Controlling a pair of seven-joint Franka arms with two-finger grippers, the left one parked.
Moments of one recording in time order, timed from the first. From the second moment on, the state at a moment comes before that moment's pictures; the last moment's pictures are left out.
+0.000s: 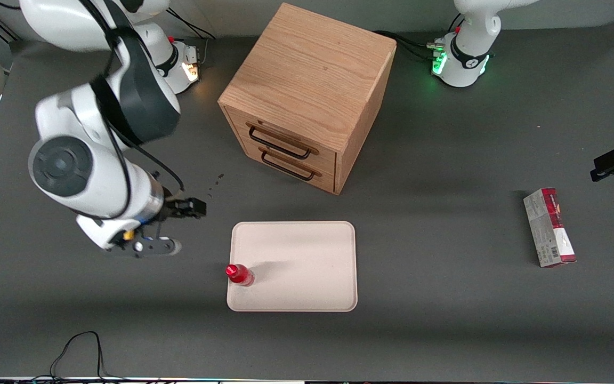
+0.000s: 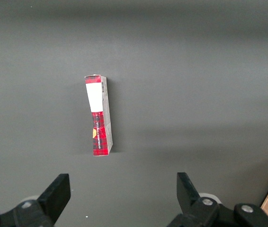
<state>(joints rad) 0.36 0.53 -0.01 -1.04 -0.01 1.43 0.34</state>
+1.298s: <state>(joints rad) 0.02 0.00 -0.01 -1.60 -0.01 1.53 0.16</state>
